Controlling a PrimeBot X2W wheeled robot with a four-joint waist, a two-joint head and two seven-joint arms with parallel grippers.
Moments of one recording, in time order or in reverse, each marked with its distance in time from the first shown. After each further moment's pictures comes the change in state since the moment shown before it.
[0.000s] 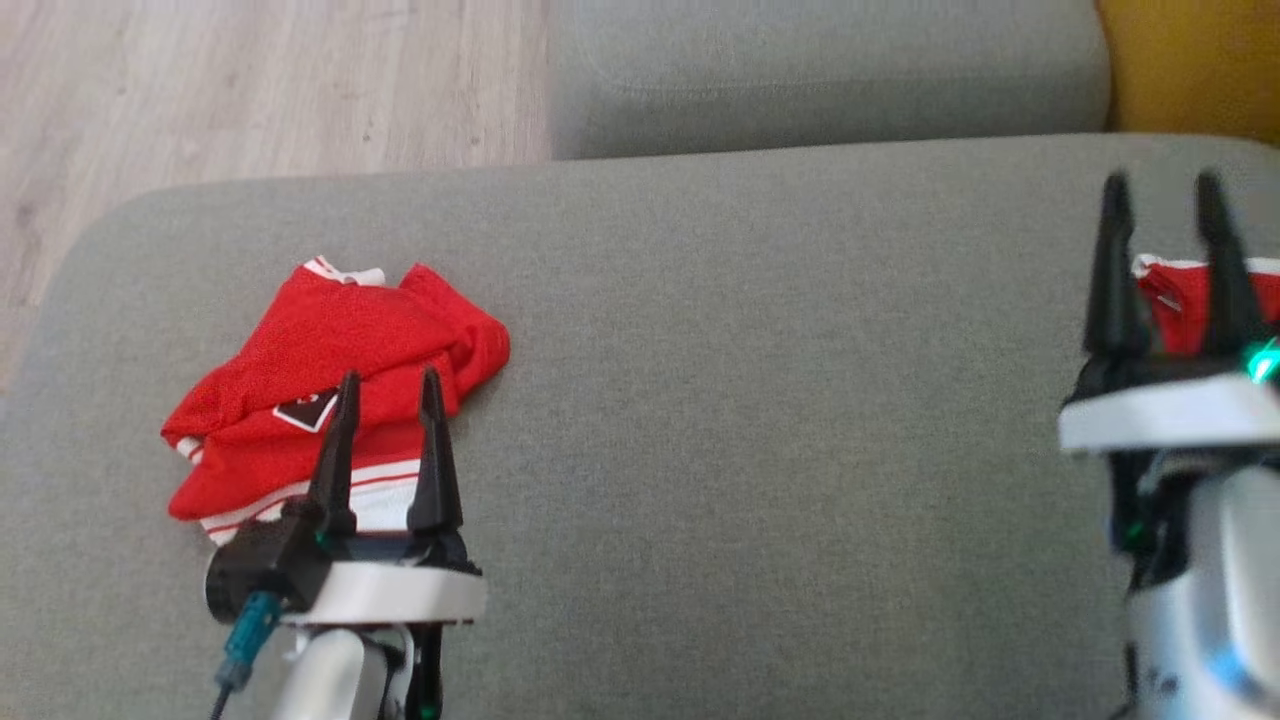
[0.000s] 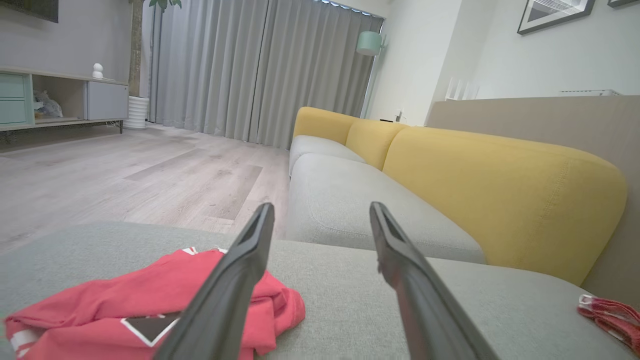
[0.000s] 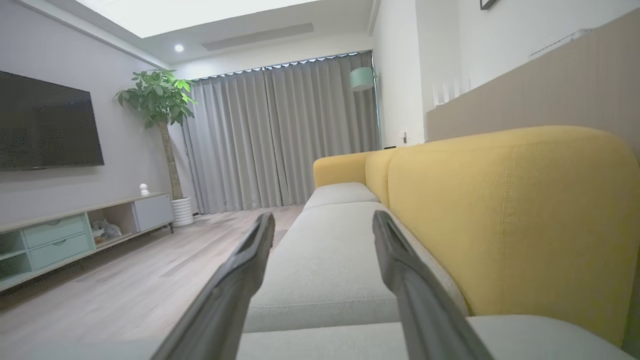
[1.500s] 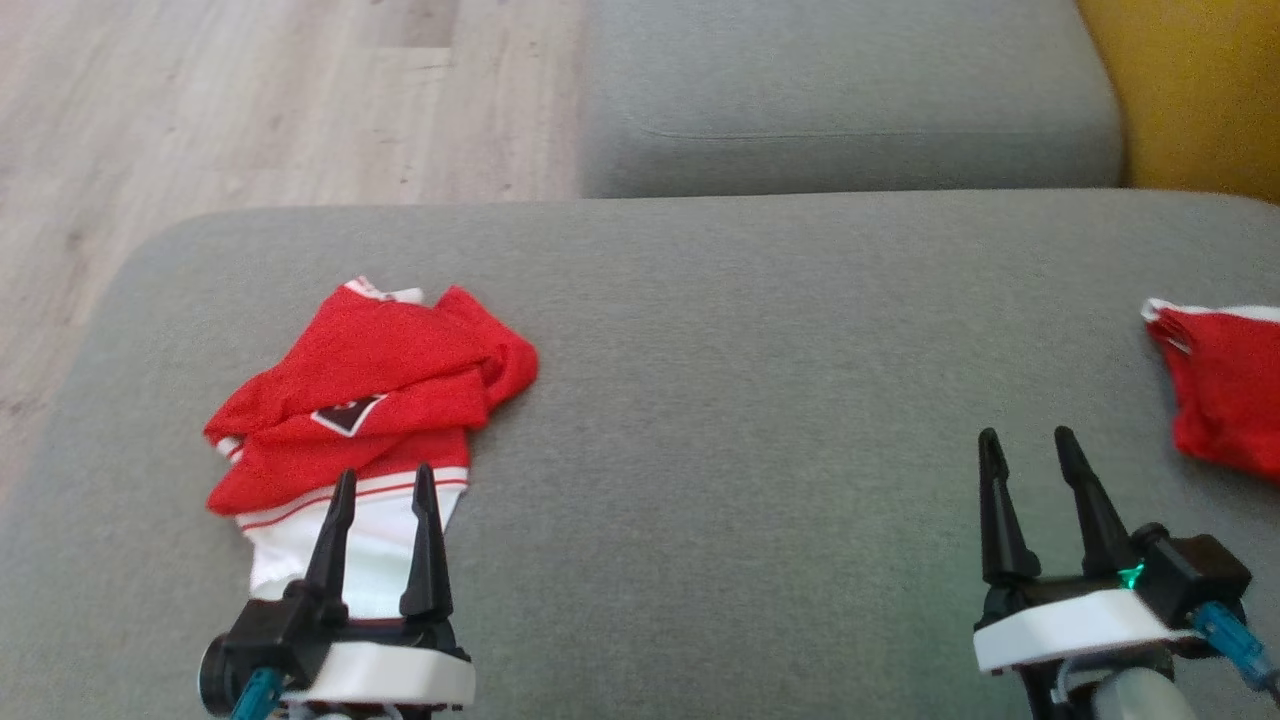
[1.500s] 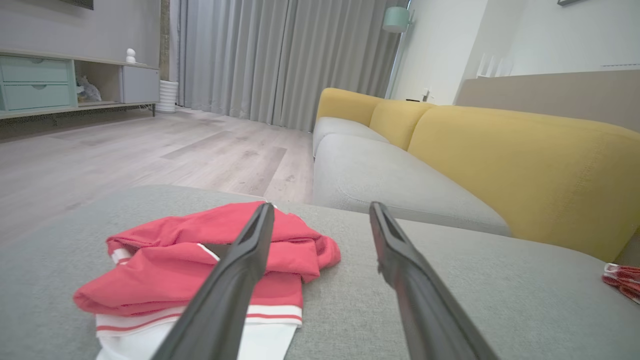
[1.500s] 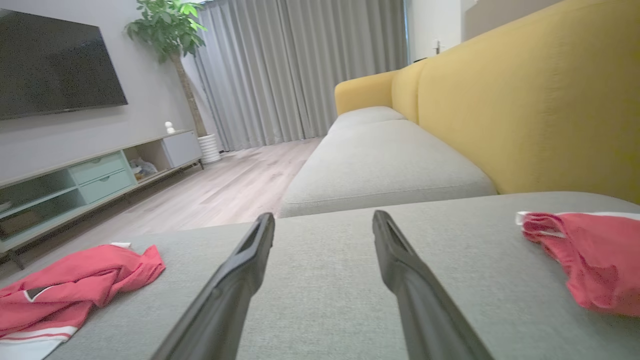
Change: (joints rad) left arm 0.135 0.002 0.031 0.025 0.034 -0.008 0.000; right arm 0.312 0.037 0.115 0.096 0.025 0.000 -0.111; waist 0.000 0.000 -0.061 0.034
